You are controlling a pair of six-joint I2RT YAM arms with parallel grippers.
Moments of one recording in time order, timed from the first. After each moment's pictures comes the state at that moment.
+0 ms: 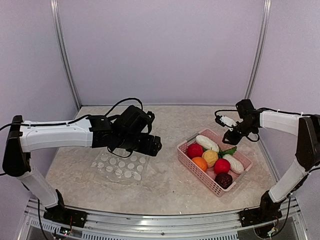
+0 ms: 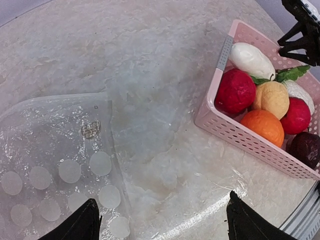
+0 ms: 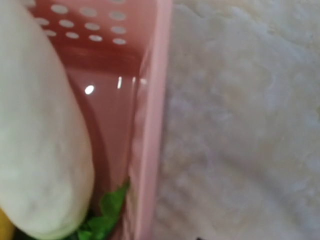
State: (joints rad) left arm -1.03 1.60 1.25 -0.47 -0.23 -0.50; right arm 0.19 1.57 1.05 -0.54 -0.19 -0.57
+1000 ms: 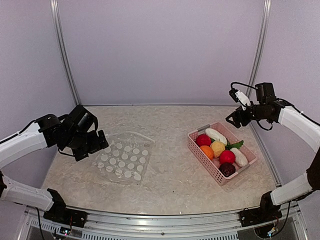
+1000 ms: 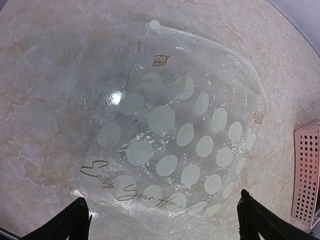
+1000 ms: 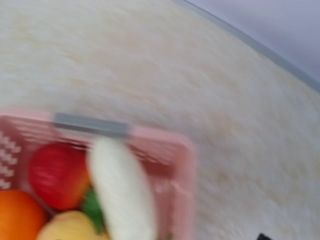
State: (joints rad) left arm -0.69 1.17 1.04 -0.89 -0.27 -0.99; right arm 0.10 1.33 1.12 -0.48 -0.30 -0.43
